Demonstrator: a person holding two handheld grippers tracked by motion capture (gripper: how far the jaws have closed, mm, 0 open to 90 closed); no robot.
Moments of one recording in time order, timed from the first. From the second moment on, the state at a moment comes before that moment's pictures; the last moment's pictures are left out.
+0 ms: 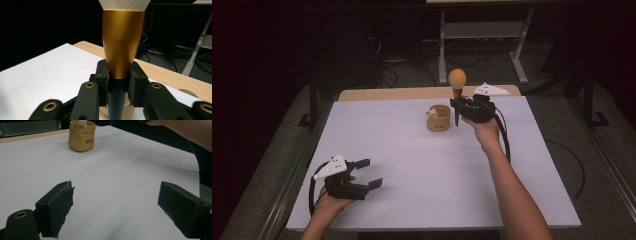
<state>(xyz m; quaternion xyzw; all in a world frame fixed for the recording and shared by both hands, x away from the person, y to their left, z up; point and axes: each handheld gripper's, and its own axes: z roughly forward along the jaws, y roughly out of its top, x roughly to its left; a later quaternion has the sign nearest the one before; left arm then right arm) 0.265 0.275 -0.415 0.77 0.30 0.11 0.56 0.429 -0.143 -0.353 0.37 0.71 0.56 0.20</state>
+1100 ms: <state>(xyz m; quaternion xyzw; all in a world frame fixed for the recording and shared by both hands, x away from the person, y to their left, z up) 0.264 0.275 -0.415 0.76 0.30 0.11 0.56 0.473 -0.111 -0.354 0.38 0.70 0.57 0.22</state>
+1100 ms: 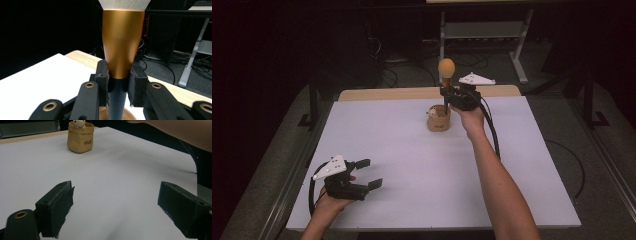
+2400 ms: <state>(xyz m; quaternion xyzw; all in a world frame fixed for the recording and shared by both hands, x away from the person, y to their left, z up) 0.264 0.277 -0.413 0.76 0.30 0.11 0.56 0.495 -0.092 -0.391 0.39 0.73 0.52 0.20</state>
